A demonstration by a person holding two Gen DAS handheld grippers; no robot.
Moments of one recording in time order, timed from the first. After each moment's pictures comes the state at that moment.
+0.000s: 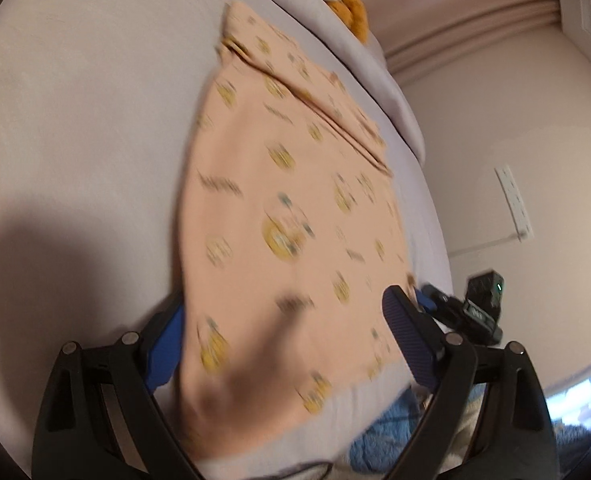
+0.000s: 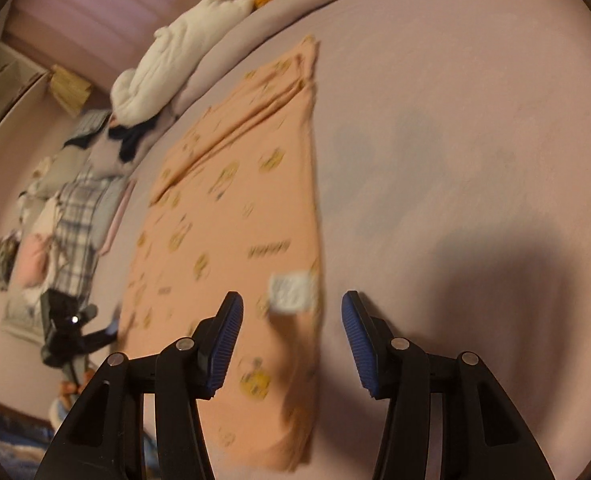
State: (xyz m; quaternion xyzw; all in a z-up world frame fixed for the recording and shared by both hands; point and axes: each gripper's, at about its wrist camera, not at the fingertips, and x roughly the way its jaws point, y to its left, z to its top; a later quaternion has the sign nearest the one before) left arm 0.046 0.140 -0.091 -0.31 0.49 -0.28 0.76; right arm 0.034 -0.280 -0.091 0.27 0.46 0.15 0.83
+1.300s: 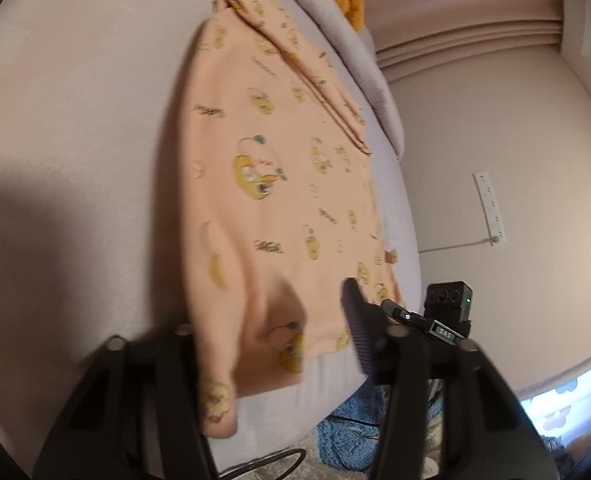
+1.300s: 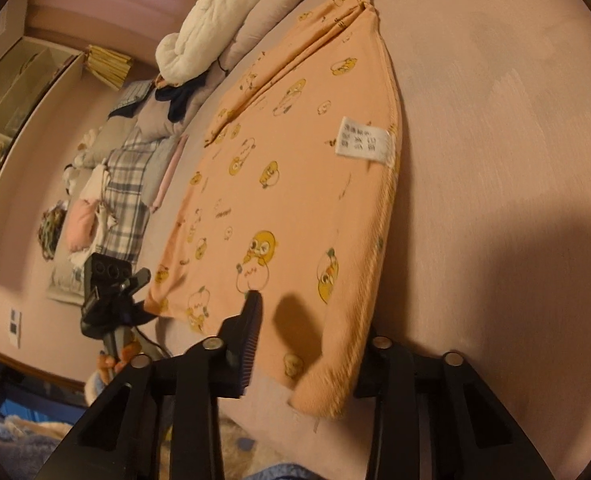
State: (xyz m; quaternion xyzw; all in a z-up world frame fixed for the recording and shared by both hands) left arm 0.025 0.129 -0.112 -0.38 0.50 -0.29 0.73; right arm 0.002 -0.252 -0.114 0.31 0.48 0.24 0.79
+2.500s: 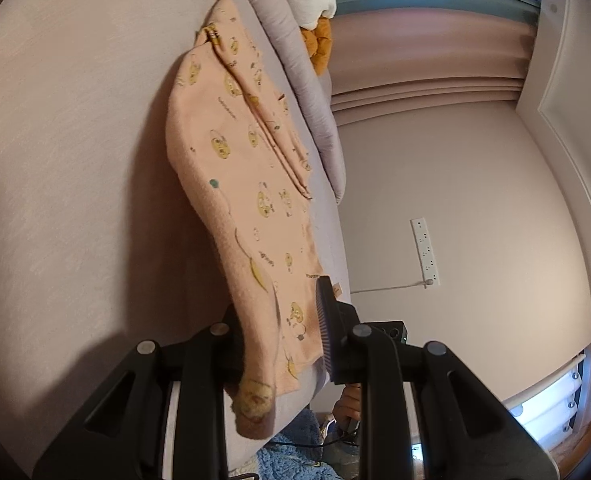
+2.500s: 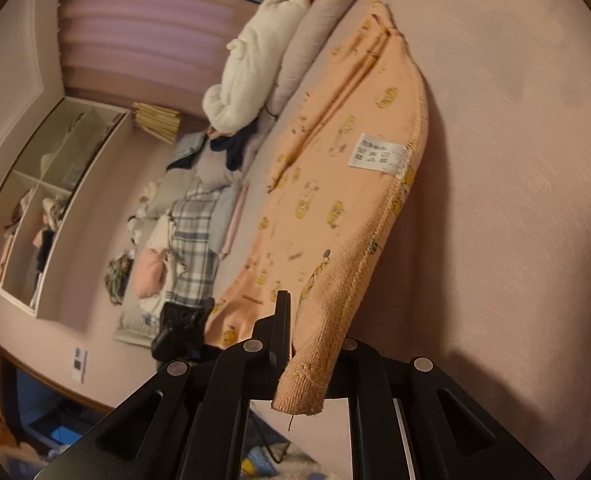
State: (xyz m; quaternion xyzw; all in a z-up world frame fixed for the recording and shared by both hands) left arm 0.031 0.143 -0.103 -0.49 0.40 -0.34 0.70; right arm 0.005 -0.254 -0.105 0.42 0.38 0.31 0.76
